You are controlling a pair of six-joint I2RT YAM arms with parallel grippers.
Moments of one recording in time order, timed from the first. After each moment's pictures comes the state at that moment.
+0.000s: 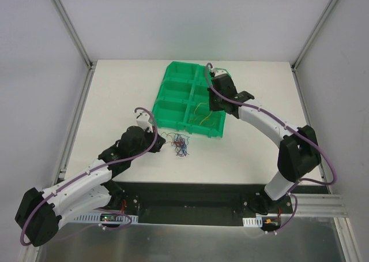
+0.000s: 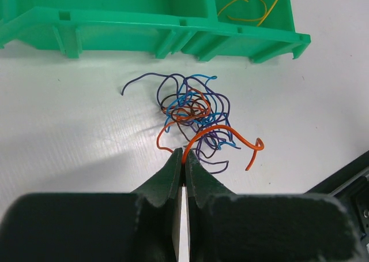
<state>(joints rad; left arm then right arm) -0.69 0.84 0.44 -0.09 -0.05 -0.55 0.58 1.65 1.31 -0.45 0.15 0.33</state>
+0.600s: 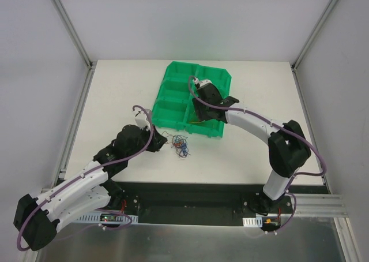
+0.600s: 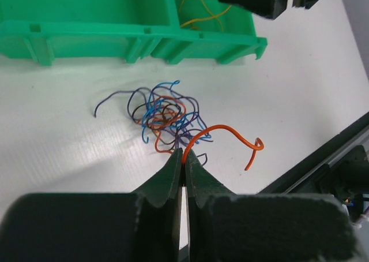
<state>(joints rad) -0.69 0.78 0.47 -0.15 0.02 -0.58 0.70 1.75 1.32 -0.48 0.25 0.24</state>
